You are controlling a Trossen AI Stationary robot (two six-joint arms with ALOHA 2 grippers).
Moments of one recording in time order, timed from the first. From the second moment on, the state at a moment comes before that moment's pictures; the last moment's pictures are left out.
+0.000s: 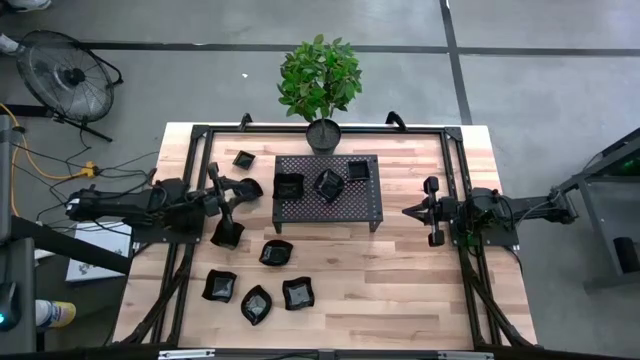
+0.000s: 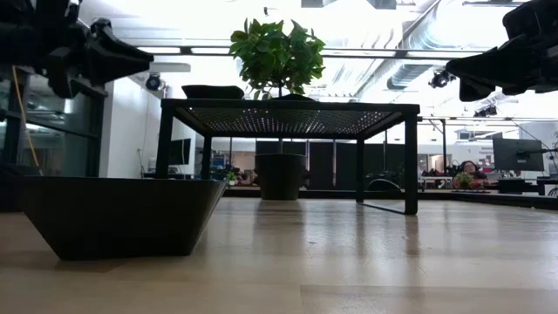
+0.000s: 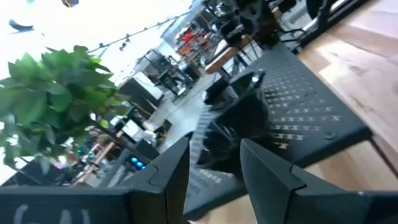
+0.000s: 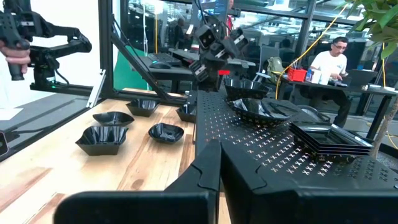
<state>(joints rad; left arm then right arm) -0.03 0.12 0.13 0.05 -0.28 0.76 0.10 0.01 0.01 0.03 0.07 -0.10</state>
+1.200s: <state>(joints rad) 0.57 0.70 0.81 -0.70 0.23 0.42 0.10 0.01 0.01 0.03 0.07 -0.10</state>
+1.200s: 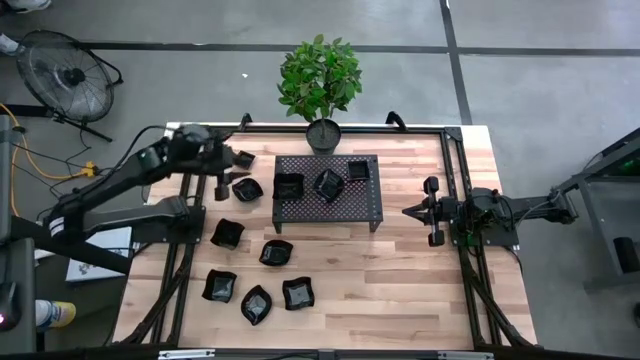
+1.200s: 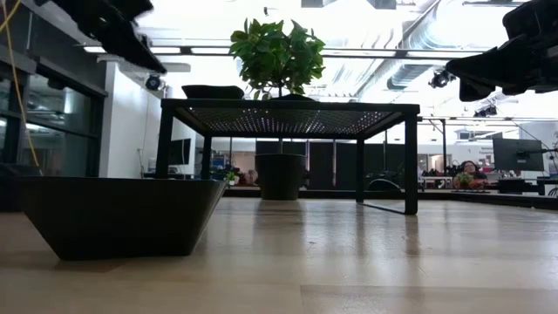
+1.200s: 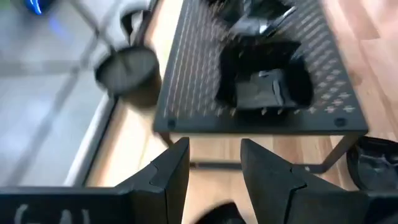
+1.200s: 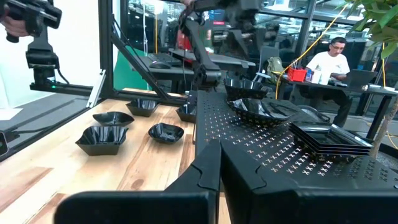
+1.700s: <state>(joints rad) 0.87 0.92 0.89 -0.89 0.23 0.22 0.10 0.01 0.01 0.03 0.07 -0.10</state>
